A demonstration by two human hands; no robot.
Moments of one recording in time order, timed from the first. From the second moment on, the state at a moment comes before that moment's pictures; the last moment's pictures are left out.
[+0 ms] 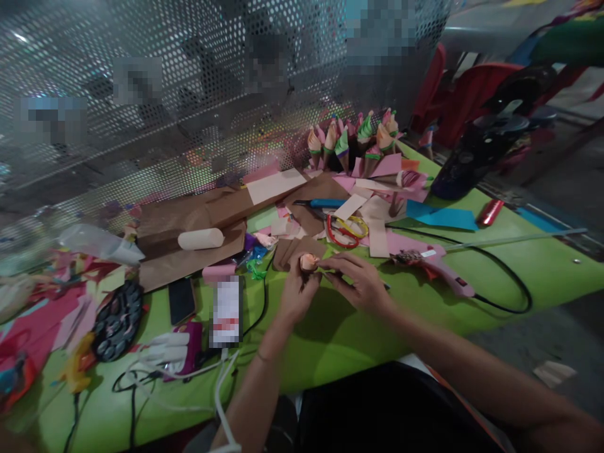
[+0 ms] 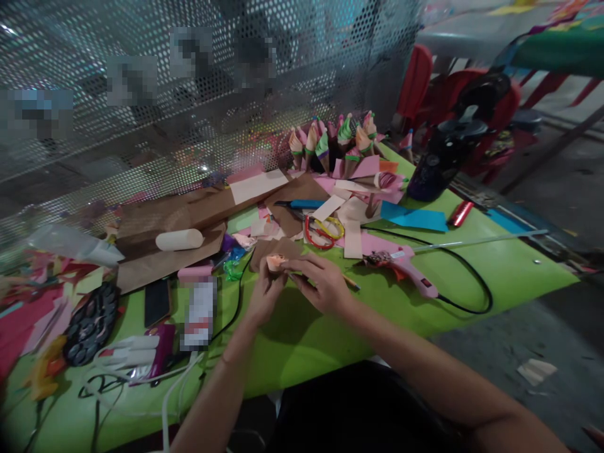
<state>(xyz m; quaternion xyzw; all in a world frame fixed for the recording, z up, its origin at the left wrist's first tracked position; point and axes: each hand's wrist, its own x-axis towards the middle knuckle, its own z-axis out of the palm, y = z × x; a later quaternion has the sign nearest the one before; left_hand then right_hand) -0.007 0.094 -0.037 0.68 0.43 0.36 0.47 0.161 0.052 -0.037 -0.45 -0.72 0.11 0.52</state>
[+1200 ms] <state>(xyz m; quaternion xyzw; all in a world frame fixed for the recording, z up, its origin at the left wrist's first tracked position) -0.004 0.091 -0.031 0.72 0.45 0.31 0.43 0.168 0.056 -0.034 -0.42 -0.69 0.15 0.57</state>
